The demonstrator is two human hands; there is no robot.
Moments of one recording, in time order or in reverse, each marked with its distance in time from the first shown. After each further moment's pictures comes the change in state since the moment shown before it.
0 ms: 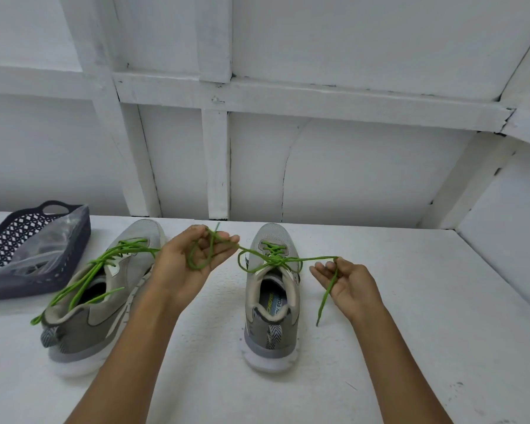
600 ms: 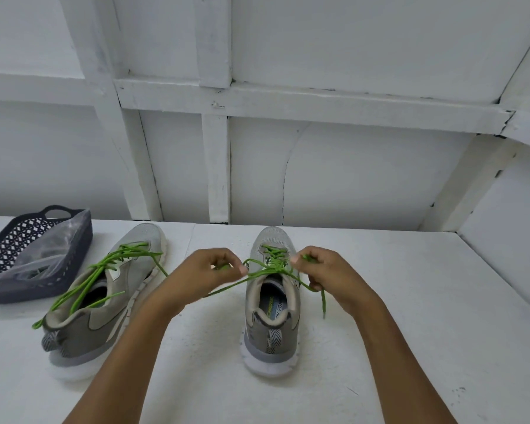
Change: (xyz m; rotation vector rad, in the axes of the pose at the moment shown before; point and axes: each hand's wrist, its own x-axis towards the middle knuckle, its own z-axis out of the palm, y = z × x) left_hand -0.002 -0.003 -0.002 1.252 -0.107 -0.016; right_hand -0.014 -0.006 0.025 -1.120 -0.408 -0.227
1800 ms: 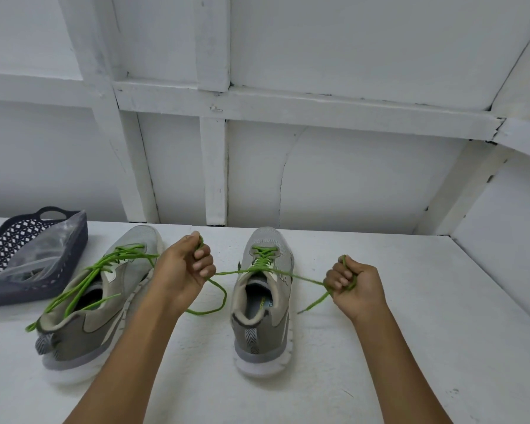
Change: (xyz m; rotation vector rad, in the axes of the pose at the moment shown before) left_hand 0.017 -0.014 -0.001 -1.225 0.177 -0.081; right_hand 0.006 0.035 -0.024 1.254 0.290 0.194
